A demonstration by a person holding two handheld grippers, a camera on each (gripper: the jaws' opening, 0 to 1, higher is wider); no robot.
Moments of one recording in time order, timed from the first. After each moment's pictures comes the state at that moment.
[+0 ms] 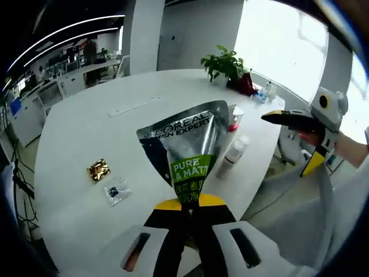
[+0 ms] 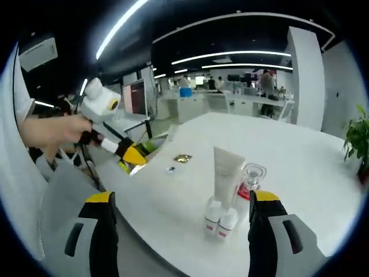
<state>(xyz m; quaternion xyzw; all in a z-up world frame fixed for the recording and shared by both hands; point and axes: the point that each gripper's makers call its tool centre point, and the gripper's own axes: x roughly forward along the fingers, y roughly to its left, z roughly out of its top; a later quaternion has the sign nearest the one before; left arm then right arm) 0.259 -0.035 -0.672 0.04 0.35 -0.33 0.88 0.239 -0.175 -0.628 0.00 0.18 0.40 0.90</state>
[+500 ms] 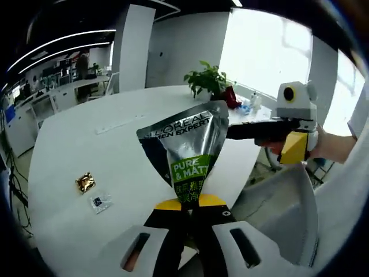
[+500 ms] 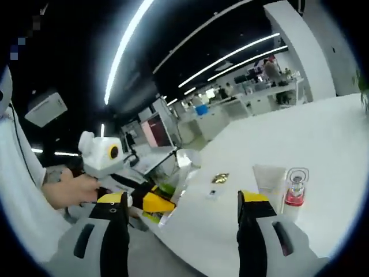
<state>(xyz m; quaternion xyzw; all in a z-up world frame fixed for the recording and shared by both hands) 0.225 -0.075 -0.641 0.03 0.29 -0.37 0.88 0.234 -0.128 -0.601 0.16 0.18 0.46 0.86</state>
